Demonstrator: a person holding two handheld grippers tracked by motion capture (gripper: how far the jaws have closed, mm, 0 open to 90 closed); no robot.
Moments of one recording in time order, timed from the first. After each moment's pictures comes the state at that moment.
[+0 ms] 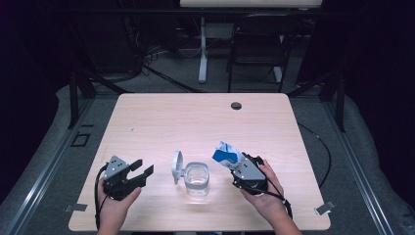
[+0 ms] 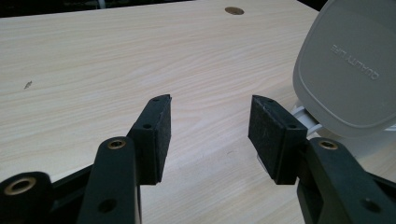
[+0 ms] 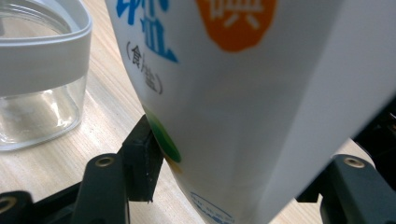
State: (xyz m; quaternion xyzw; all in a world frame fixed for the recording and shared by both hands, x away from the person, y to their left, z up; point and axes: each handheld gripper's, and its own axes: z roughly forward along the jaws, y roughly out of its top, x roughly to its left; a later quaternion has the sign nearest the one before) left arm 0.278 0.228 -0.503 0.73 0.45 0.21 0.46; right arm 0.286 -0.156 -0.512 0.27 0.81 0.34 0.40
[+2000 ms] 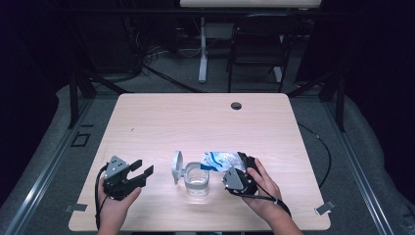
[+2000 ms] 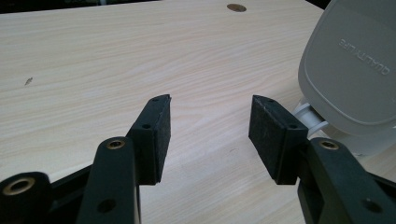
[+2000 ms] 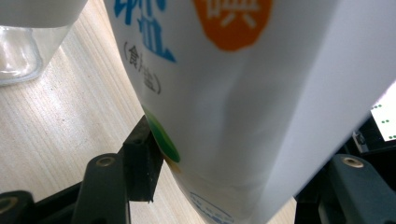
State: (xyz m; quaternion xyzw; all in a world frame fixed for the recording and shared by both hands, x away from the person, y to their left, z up) left arm 0.279 0.228 -0.505 0.74 0.45 0.21 0.46; right arm 0.283 -0.132 -0.520 0.17 0.83 0.22 0.49
